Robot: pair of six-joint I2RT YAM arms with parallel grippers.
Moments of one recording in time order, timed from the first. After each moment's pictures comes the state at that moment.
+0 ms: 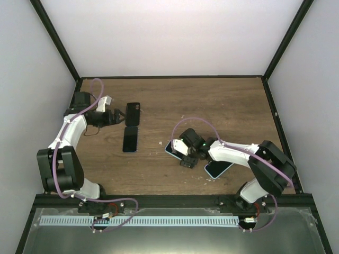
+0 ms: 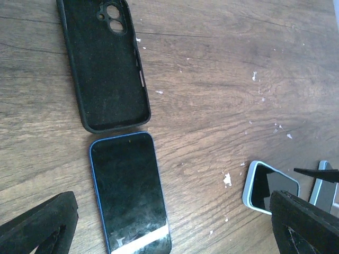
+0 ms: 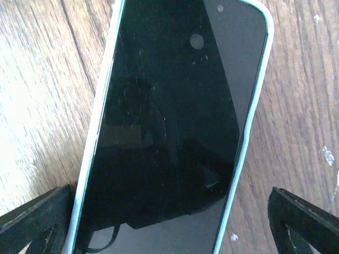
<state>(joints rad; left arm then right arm) 0.13 1.49 1.09 -0.69 0.67 0.00 0.83 1.50 0.74 -0.34 0.11 -0.52</state>
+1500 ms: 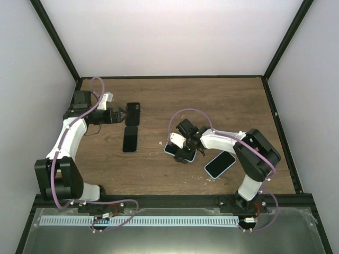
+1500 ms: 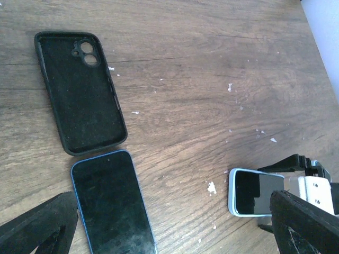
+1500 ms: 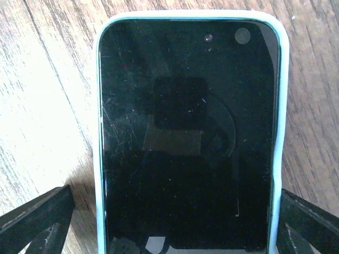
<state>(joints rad) 0.08 1.39 1.09 -0.65 0.67 0.00 0.74 1.71 0.95 -0.45 -0.13 -0.43</state>
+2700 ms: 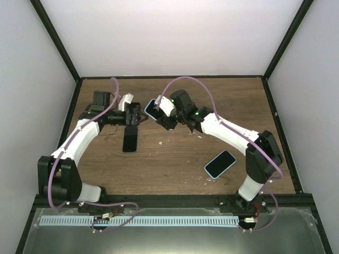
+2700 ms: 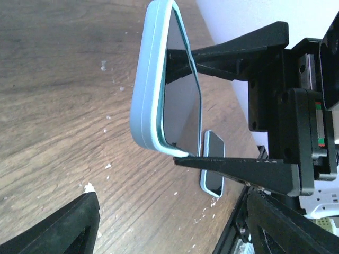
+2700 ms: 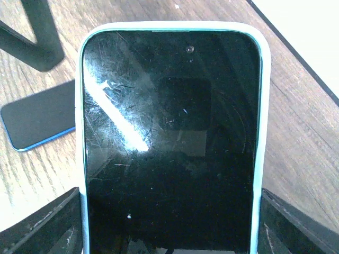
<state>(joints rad) -0.14 1.39 1.04 -0.52 0.92 -0.19 0.74 1.68 1.33 -0.34 -0.10 -0.35</state>
